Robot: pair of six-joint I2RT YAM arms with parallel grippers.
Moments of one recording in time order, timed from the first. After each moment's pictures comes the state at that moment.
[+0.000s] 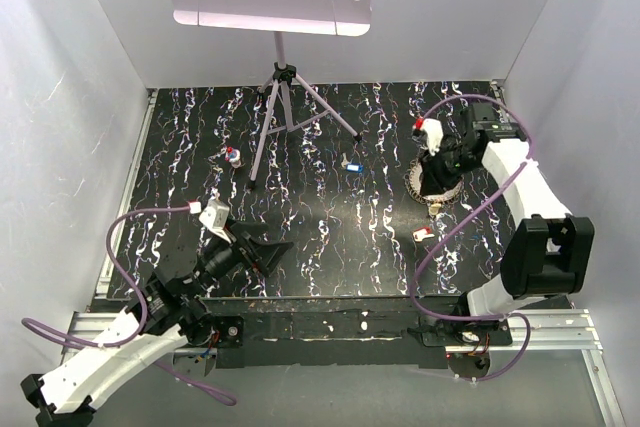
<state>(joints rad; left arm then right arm) -0.85 0.18 0.31 -0.11 -0.04 -0.52 0.09 1.53 1.26 -1.04 -0.57 -0.68</state>
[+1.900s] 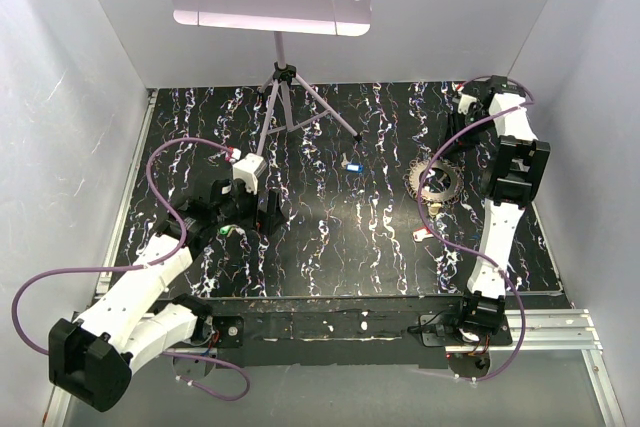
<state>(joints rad) -0.43 0.94 0.71 -0.40 0.27 -0.12 -0.17 2.49 2.24 -1.16 -0.53 -0.27</state>
